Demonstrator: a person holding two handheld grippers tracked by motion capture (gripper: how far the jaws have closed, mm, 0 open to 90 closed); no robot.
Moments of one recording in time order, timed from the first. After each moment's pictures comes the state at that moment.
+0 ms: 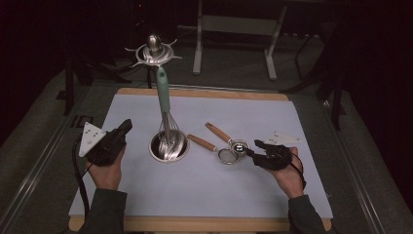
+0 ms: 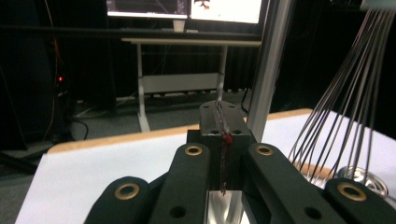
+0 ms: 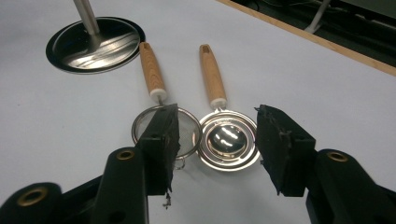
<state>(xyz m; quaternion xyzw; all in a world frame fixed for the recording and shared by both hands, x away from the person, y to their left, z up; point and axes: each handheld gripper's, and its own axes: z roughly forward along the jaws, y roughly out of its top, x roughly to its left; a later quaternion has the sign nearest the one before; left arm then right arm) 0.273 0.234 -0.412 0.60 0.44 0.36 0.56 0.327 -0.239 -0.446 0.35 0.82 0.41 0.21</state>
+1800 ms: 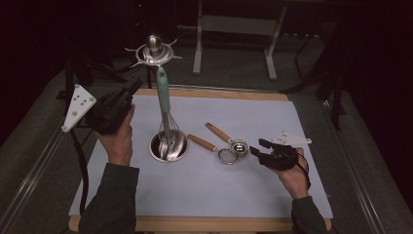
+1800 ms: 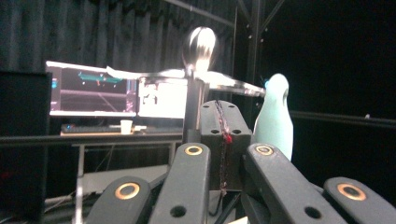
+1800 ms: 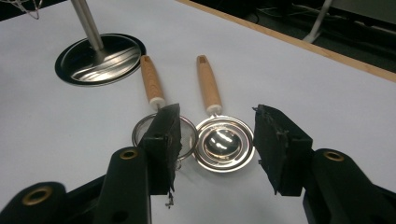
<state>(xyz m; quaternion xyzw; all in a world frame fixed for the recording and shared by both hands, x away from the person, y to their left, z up) 0.293 0.205 -0.315 0.51 0.31 0.36 0.72 0.324 -0.253 -0.441 0.36 0.80 0.44 0.21</state>
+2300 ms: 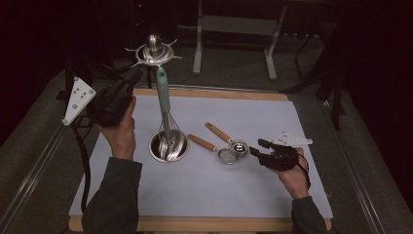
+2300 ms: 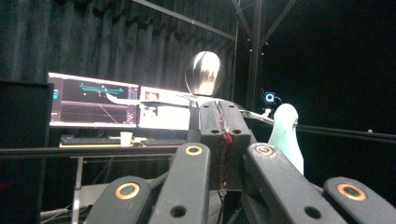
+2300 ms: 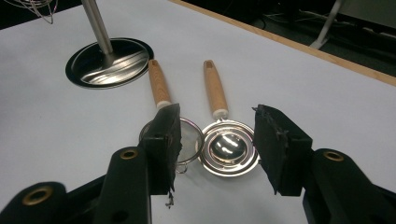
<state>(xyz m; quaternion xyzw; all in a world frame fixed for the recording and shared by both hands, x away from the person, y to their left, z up) 0.303 0.203 -0.307 0.50 0.31 0.36 0.73 0.323 -0.255 -0.441 0.35 0.80 0.45 0.20</state>
